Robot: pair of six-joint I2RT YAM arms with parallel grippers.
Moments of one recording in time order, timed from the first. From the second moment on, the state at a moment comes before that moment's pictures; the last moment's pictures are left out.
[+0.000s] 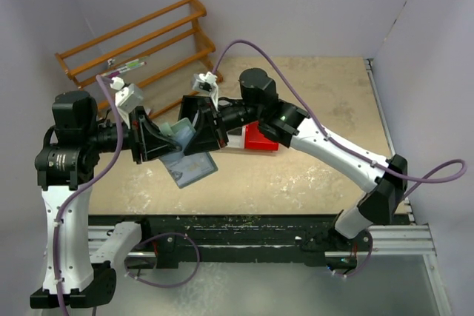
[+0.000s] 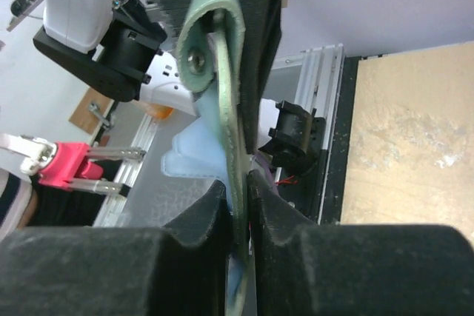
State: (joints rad) left arm 0.02 0.91 1.43 -1.05 1.25 0.08; right arm 0.91 1.57 1.56 -0.11 -0.97 0.37
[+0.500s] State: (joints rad) left arm 0.02 0.92 1.49 -1.11 1.22 0.09; right arm 0.91 1.55 1.48 0.06 -0.94 0.51
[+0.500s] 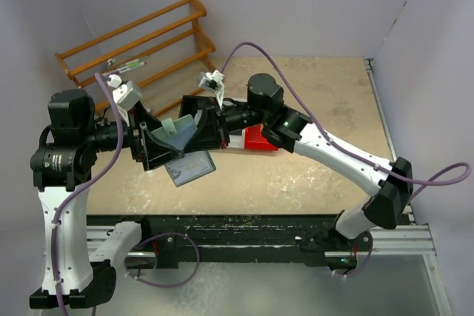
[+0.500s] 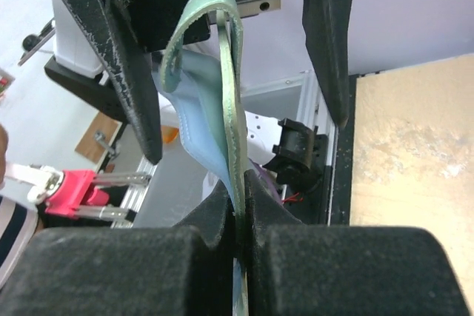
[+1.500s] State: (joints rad) left arm 0.02 0.83 1.16 -0.66 1.22 -0.43; right arm 0.91 1.35 1.05 0.75 -0.35 0.92
